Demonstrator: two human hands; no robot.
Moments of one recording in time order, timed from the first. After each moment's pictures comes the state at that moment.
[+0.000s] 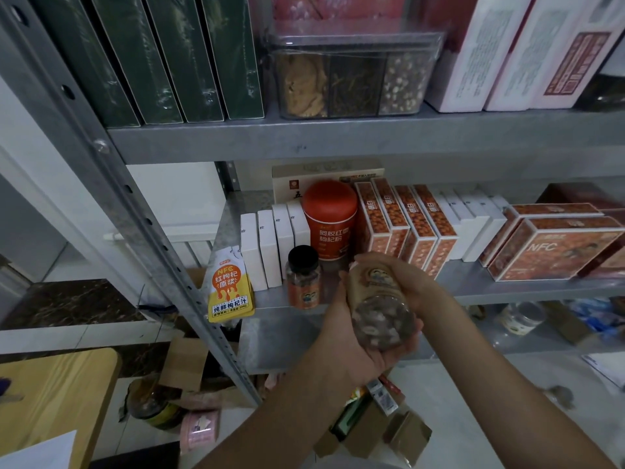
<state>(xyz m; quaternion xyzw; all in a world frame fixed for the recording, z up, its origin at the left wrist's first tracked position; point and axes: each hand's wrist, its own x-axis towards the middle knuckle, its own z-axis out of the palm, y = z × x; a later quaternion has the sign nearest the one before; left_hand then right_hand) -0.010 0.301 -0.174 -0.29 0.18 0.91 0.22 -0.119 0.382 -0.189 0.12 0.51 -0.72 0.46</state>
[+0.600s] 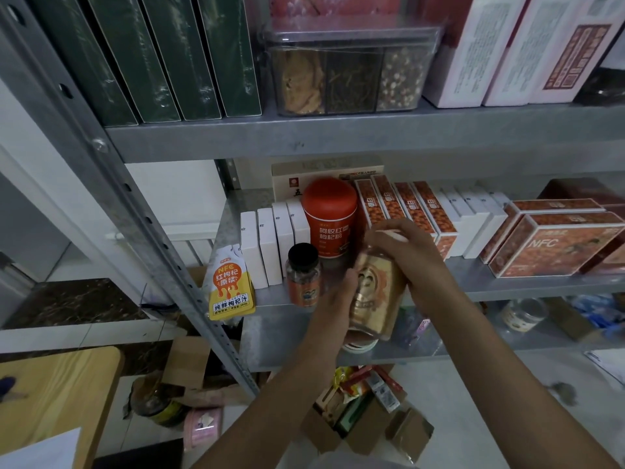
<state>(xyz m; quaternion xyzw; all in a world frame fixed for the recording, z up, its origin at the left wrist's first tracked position) -0.010 0.283 -0.199 -0.22 0.54 0.81 0.06 -0.111 0.386 -0.166 -0.03 0.73 -0.68 0.11</state>
